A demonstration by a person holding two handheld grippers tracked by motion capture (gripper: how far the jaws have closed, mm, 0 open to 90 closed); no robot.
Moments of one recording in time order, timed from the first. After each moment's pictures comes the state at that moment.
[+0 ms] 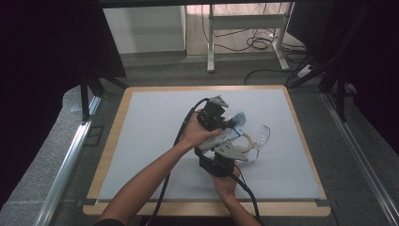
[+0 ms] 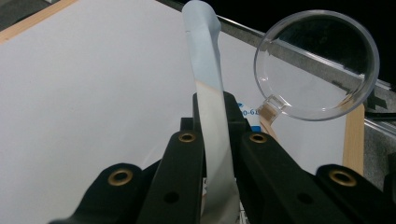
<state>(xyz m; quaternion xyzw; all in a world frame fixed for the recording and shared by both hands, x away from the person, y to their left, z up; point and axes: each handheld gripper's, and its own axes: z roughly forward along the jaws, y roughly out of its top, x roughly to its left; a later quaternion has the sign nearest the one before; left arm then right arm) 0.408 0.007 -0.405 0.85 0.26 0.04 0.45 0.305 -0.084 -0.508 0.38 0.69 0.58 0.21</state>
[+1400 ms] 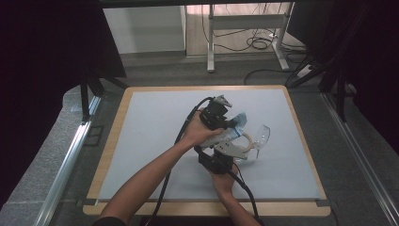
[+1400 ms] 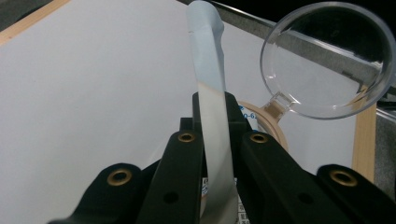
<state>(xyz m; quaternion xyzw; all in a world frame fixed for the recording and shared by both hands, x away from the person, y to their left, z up) 0.410 -0.001 -0.402 0.87 0.25 0.05 0.42 0.312 -0.080 -0.507 0.39 0.67 0.59 0.21</state>
